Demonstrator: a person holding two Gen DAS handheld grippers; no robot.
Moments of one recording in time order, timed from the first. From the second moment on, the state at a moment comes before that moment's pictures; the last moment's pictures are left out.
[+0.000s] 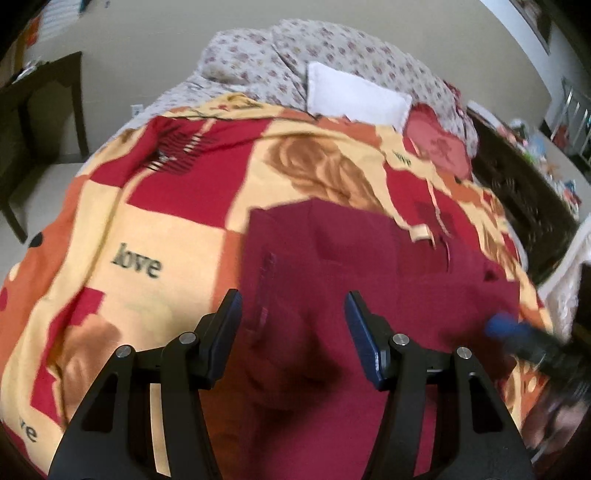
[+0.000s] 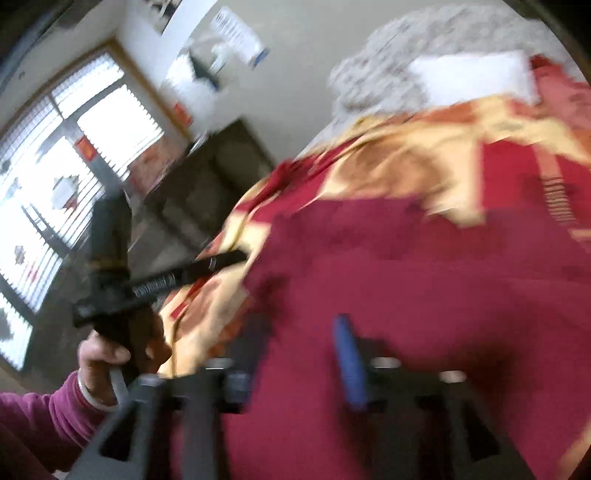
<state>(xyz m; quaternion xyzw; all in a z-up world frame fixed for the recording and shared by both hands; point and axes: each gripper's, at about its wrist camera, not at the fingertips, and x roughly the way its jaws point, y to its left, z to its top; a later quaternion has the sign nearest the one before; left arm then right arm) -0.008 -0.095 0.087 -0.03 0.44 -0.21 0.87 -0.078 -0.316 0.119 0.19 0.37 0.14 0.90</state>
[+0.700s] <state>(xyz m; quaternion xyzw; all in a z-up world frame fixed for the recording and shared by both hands) -0.017 -0.113 0.055 0.00 0.47 -0.18 0.86 -0.178 -0.405 0.097 0.15 0.45 0.02 0.88</state>
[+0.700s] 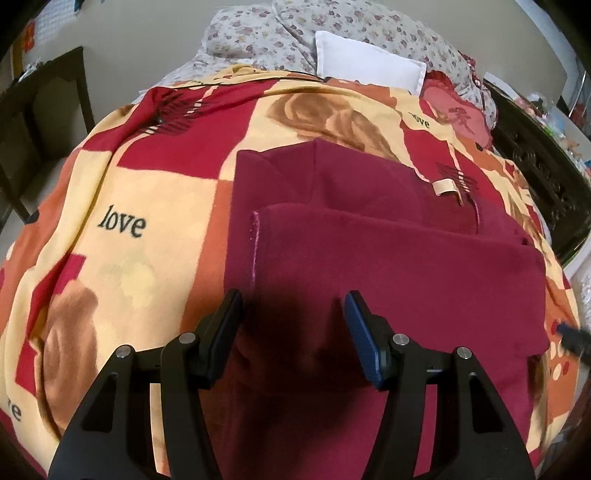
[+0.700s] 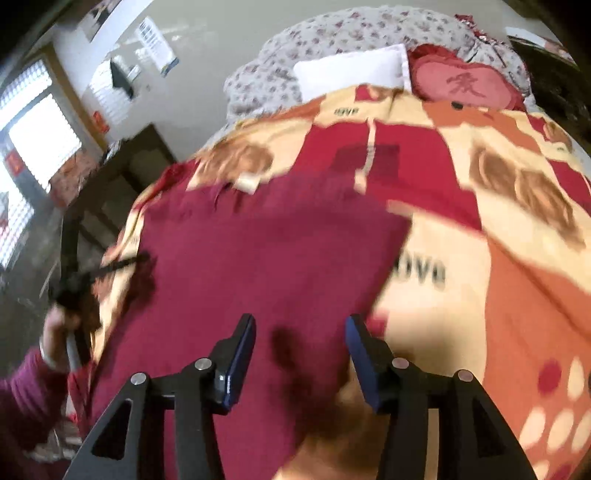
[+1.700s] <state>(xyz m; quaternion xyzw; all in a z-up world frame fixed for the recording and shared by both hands) -0.098 -0.077 0.070 0.00 0.47 -0.18 0.87 -0.175 -0.361 0.094 0.15 0.43 -0.04 0.89</state>
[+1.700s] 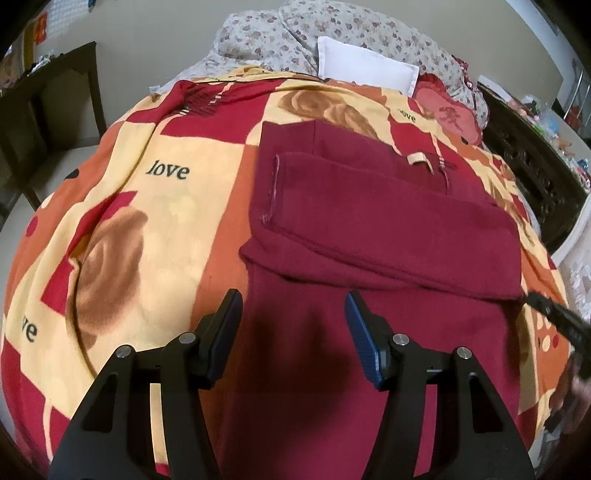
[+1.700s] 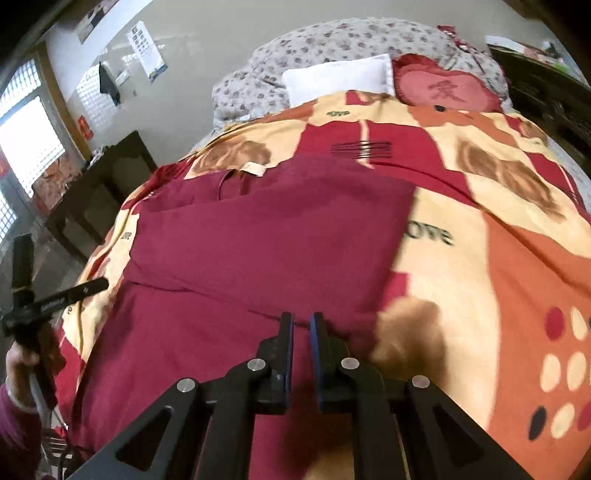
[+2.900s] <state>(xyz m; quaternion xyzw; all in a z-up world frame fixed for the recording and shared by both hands) -0.178 -0.018 0.055 0.02 0.49 -0.18 0.85 -0.302 -0.314 0.083 0.18 0.49 0.01 0.85</state>
